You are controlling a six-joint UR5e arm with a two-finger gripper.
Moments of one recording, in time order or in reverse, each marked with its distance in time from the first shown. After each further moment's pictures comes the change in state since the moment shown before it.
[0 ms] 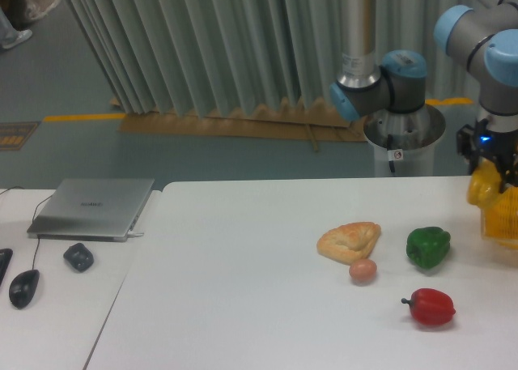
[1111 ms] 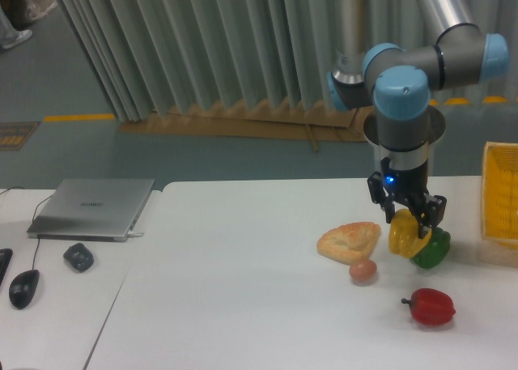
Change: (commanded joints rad) arm -0.293 -0.152 0.075 0.236 0.073 -0.437
